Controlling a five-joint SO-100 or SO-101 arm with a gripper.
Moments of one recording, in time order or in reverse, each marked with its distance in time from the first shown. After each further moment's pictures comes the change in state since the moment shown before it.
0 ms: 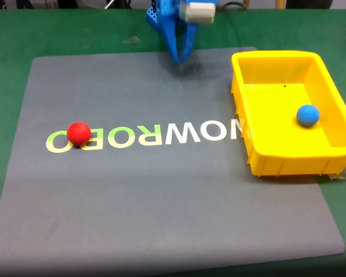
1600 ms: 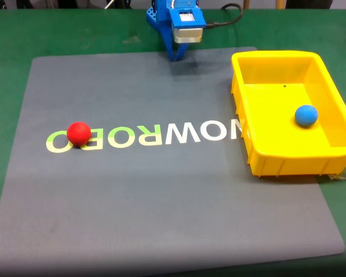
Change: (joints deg) arm 0.9 1.4 0.3 20.7 6.3
